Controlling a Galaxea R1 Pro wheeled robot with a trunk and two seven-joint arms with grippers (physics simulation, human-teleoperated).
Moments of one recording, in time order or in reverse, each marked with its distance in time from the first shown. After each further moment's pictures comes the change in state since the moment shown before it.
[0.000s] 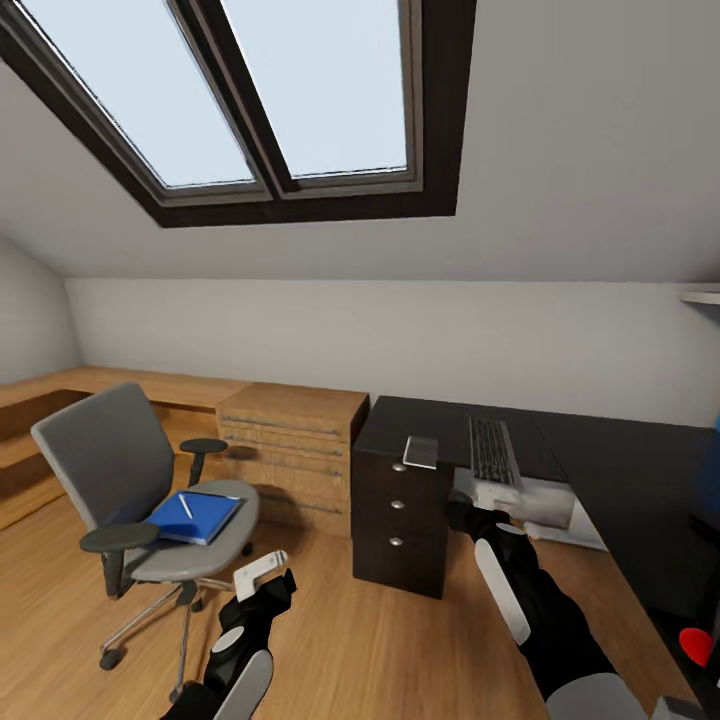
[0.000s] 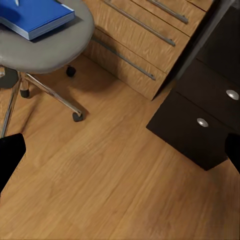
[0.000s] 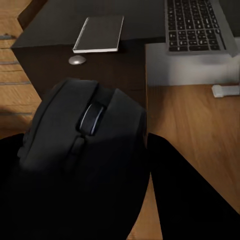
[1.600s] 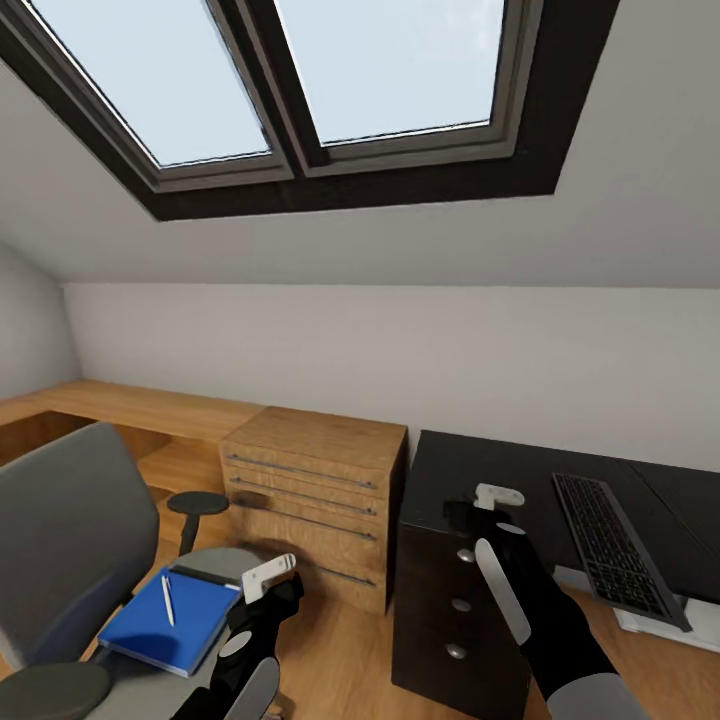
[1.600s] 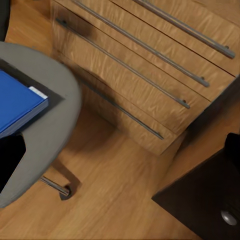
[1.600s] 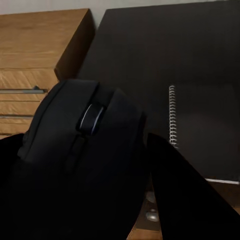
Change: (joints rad) left arm 0.000 0.001 -0.047 0.000 -0.001 -0.002 0.001; right arm 0.000 -0.002 0.000 -0.003 0.001 0.003 0.000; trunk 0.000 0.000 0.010
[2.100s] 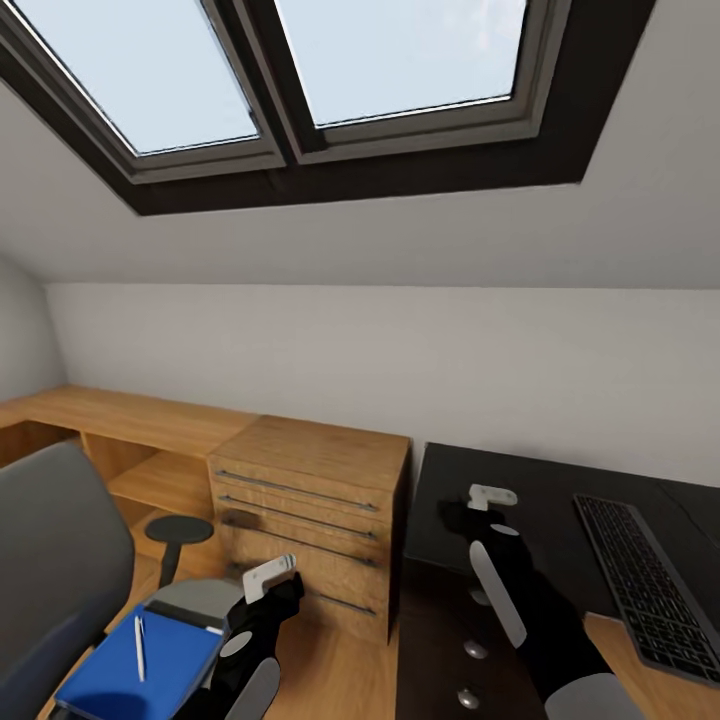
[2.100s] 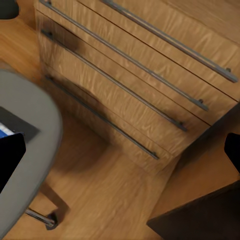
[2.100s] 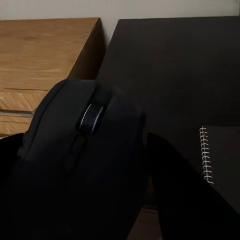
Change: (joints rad) left arm 0.000 0.000 -0.002 0.000 0.000 -0.001 -0.001; right arm 0.000 0.000 0.037 0.004 0.000 -0.002 0.001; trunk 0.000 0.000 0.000
